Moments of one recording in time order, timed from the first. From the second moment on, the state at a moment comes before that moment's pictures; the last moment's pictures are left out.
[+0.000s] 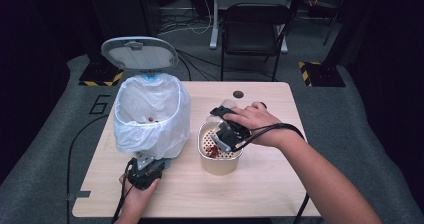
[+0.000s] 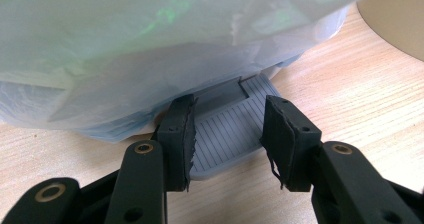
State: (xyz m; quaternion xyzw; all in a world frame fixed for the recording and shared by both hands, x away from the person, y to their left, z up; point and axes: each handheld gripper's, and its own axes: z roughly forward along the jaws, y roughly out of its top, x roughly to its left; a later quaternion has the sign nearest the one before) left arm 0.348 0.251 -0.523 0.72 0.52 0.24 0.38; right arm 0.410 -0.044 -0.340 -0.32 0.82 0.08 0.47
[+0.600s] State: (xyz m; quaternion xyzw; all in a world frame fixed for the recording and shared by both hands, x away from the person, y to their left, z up) left arm 0.348 0.251 -0.523 0.72 0.53 0.24 0.38; right arm 0.448 -0.048 -0.310 -0.11 0.93 0.22 0.27
